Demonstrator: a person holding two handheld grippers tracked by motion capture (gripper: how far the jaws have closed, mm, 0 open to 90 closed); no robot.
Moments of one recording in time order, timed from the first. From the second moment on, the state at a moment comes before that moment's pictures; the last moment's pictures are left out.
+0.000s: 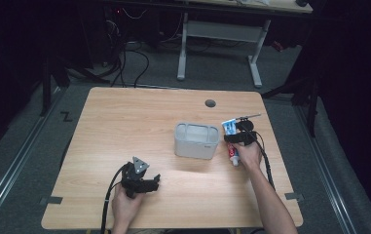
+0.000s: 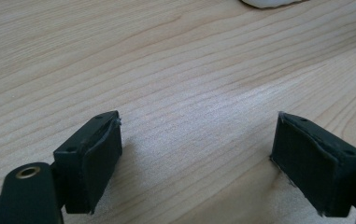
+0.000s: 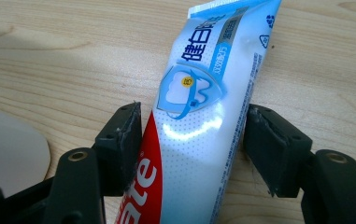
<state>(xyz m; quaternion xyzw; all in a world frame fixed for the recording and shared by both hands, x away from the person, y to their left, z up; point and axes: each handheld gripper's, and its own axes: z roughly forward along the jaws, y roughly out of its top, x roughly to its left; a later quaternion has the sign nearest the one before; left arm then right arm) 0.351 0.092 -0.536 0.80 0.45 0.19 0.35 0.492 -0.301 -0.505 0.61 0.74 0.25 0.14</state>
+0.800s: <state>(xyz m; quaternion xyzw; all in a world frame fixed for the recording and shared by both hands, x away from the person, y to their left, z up) 0.351 0.092 -0.536 0.80 0.45 0.19 0.35 0.489 -0.298 -0.506 0.60 0.75 0.23 0.15</state>
